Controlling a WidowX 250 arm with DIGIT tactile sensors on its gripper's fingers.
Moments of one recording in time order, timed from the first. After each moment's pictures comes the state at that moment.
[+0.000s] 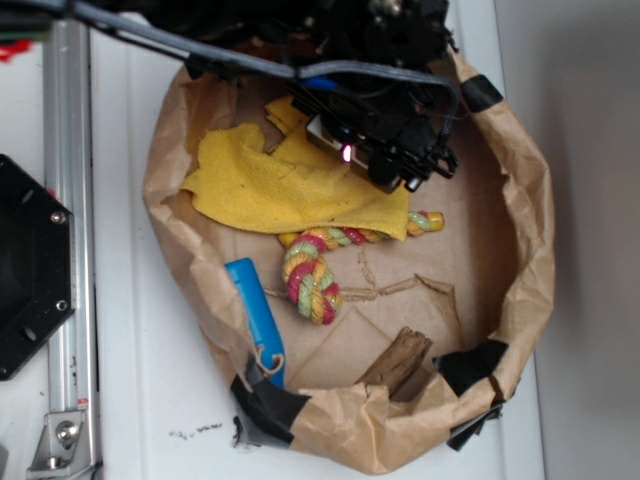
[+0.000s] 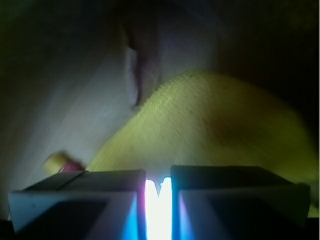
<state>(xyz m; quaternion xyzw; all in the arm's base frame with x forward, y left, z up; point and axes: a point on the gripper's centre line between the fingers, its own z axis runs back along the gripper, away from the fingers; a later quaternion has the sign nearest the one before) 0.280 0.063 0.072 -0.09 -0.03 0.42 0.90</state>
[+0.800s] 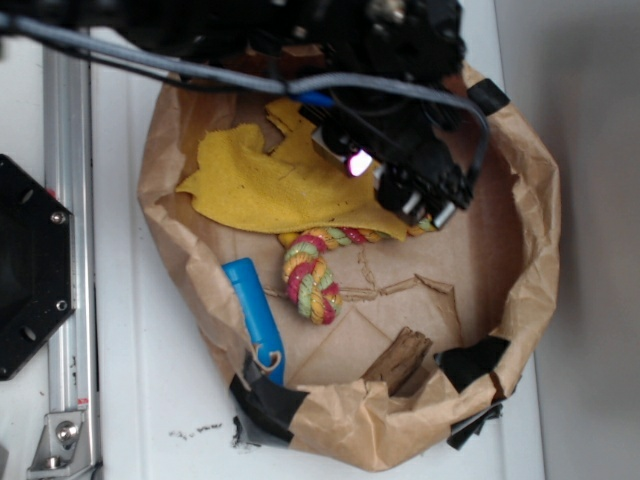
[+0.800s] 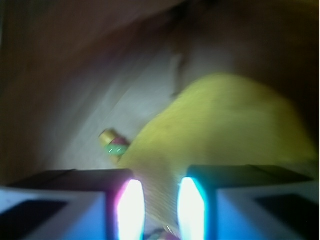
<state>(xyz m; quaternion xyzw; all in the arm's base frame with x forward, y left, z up) 0.290 0.034 0.072 -0.13 -0.02 0.35 0.93</state>
